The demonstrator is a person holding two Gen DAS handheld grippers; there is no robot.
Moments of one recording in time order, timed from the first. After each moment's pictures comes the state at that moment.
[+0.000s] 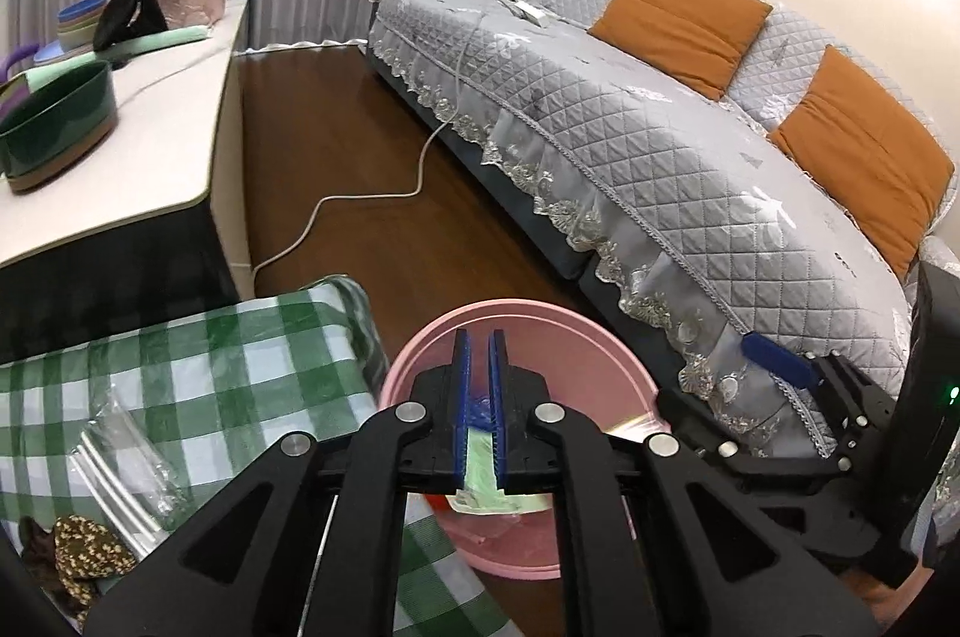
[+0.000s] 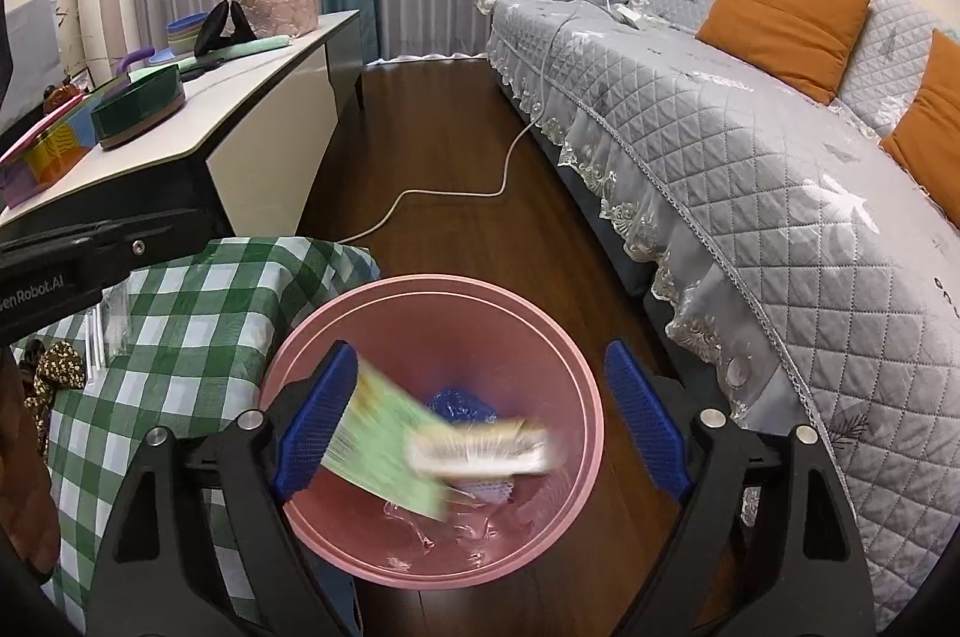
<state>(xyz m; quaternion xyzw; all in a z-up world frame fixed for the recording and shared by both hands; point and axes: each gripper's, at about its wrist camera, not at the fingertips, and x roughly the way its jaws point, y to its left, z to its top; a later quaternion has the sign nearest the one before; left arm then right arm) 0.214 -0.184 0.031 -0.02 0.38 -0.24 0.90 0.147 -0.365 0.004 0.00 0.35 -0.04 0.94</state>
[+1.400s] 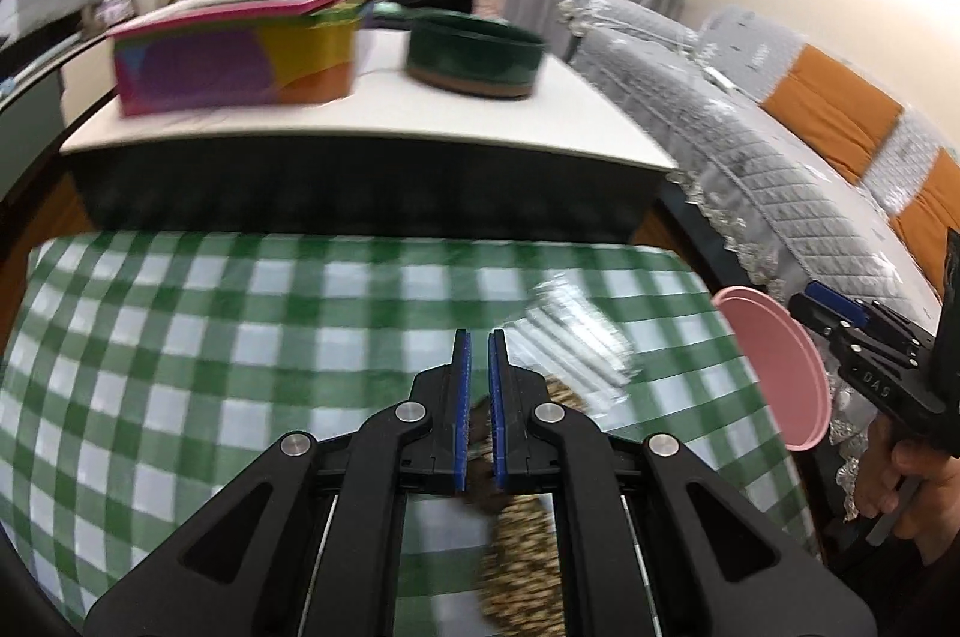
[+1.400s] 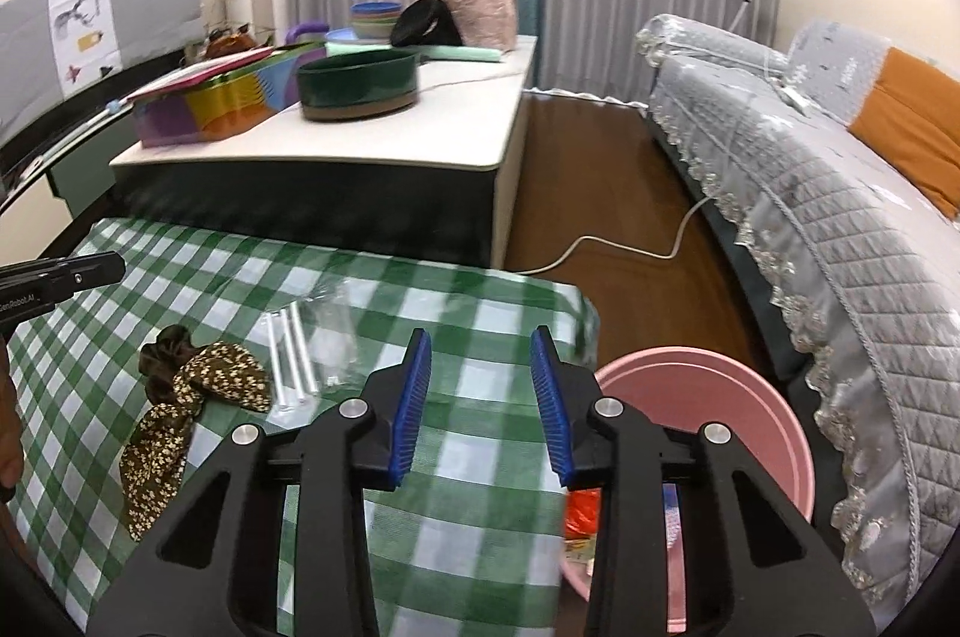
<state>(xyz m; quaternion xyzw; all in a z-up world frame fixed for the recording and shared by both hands) 0.143 0.099 0.022 -0.08 0.37 -0.06 0.92 0.154 -0.182 0.013 -0.06 0.32 0.13 0.94</state>
